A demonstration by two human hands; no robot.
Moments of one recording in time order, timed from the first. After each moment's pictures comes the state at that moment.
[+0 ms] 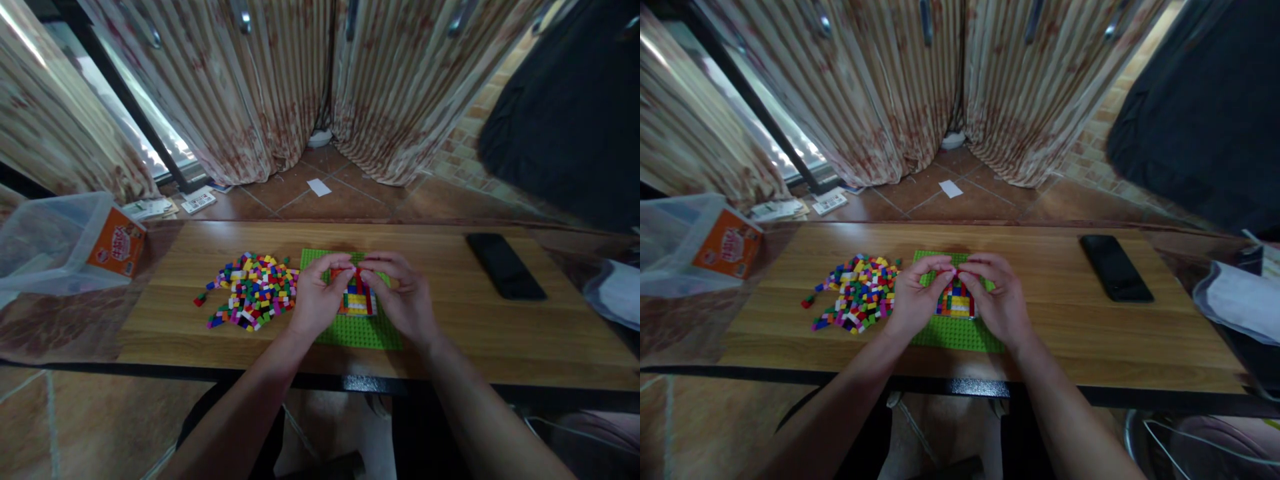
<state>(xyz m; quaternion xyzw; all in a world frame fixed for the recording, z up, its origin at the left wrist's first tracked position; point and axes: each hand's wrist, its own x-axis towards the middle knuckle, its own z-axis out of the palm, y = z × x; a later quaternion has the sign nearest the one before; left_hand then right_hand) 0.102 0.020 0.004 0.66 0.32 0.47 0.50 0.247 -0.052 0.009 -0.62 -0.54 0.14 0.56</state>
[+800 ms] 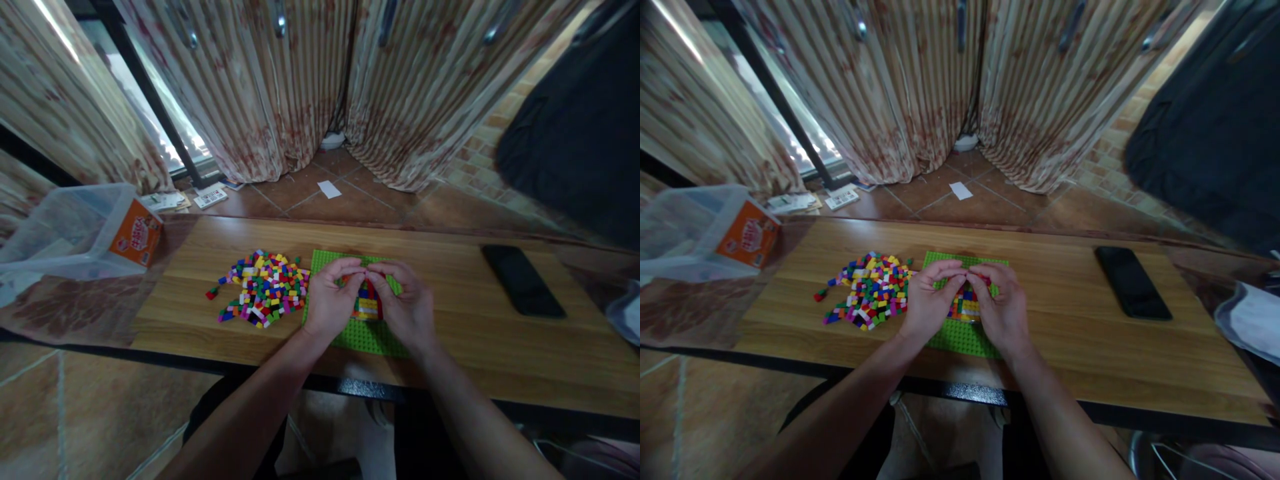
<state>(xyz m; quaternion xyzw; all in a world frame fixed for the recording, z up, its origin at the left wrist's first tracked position) 0.109 0.012 0.003 0.59 0.36 0.47 0.55 0.230 -0.048 0.007 -0.66 -0.50 0.12 0.55</state>
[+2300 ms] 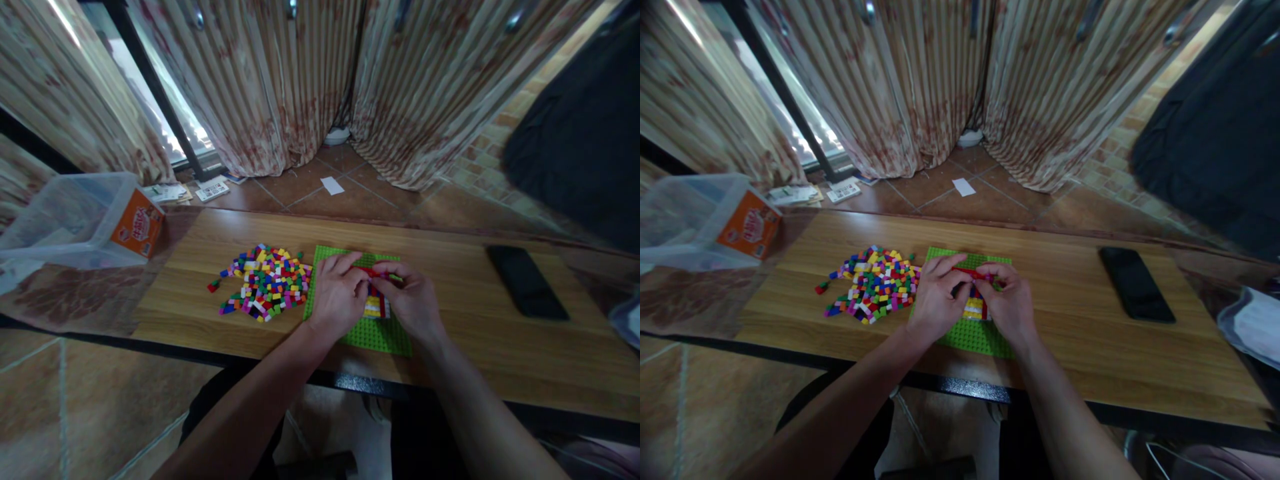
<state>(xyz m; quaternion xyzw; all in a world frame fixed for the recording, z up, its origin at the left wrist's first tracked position) 0.101 0.011 -0.004 0.85 0.35 0.37 0.15 0.245 -0.040 -0.007 -0.67 -0.38 0.30 0.57</state>
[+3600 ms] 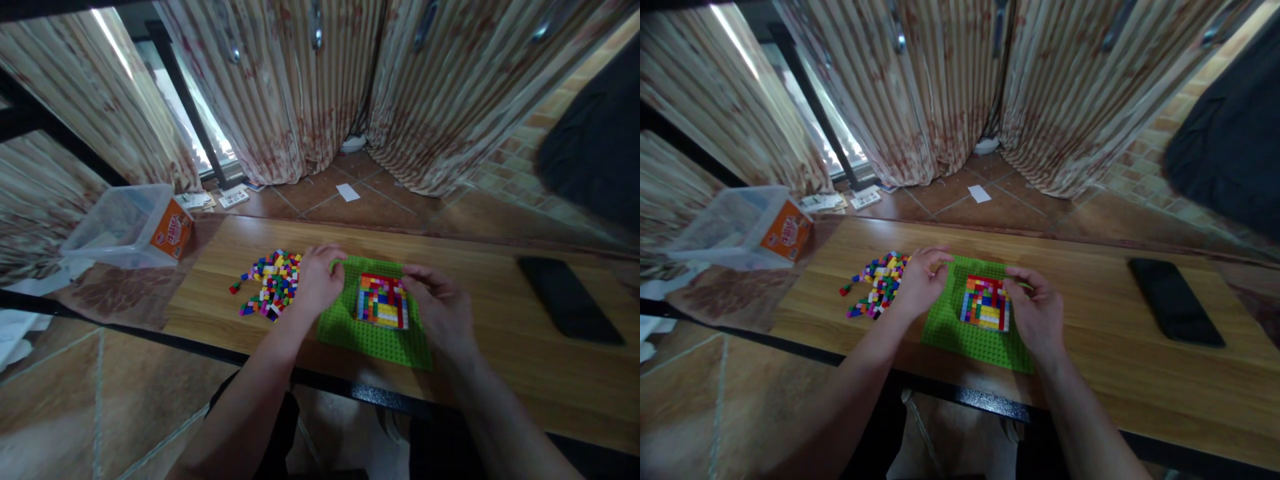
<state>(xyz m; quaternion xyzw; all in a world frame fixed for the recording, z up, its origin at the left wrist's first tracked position) 0.060 0.060 0.011 0.82 0.41 0.35 0.19 0.245 -0.043 0.000 -0.67 -0.30 0.29 0.61</state>
